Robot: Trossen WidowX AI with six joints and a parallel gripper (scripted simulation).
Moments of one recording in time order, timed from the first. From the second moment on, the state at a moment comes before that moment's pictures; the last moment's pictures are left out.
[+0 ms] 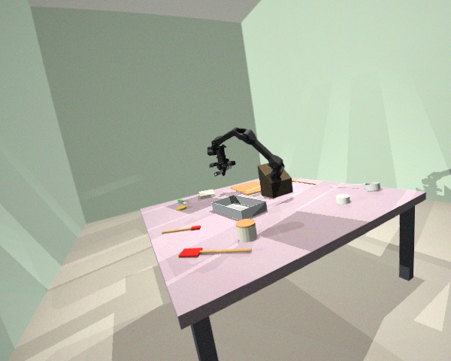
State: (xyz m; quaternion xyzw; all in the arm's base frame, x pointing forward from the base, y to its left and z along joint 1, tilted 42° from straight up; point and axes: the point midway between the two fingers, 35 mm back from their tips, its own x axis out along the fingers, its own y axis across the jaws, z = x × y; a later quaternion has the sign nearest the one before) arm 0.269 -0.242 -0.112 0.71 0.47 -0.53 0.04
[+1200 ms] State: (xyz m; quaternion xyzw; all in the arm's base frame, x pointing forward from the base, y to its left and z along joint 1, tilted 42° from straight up) arm 0.019 -0.319 -0.173 0.67 0.58 -0.42 0.18
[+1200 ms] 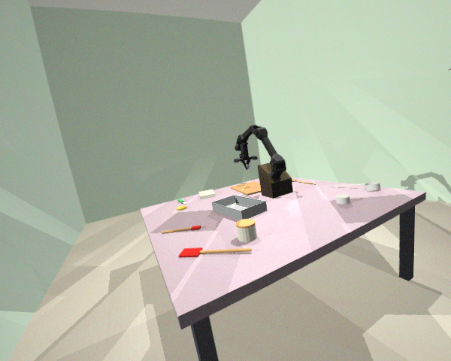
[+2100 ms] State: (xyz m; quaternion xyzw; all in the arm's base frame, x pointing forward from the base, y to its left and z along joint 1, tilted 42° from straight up) arm 0.004 -0.314 -0.207 0.62 0.58 -0.47 0.25
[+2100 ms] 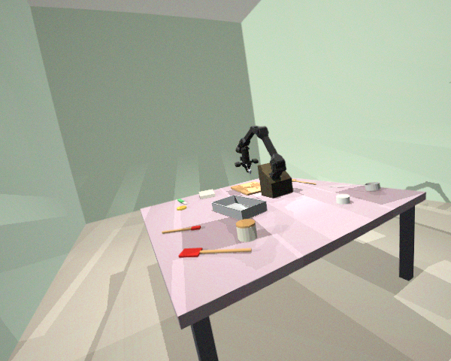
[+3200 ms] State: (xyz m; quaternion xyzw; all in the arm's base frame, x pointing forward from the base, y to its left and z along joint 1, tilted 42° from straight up) arm 0.011 -0.308 -0.225 0.47 0.51 -0.61 0.39
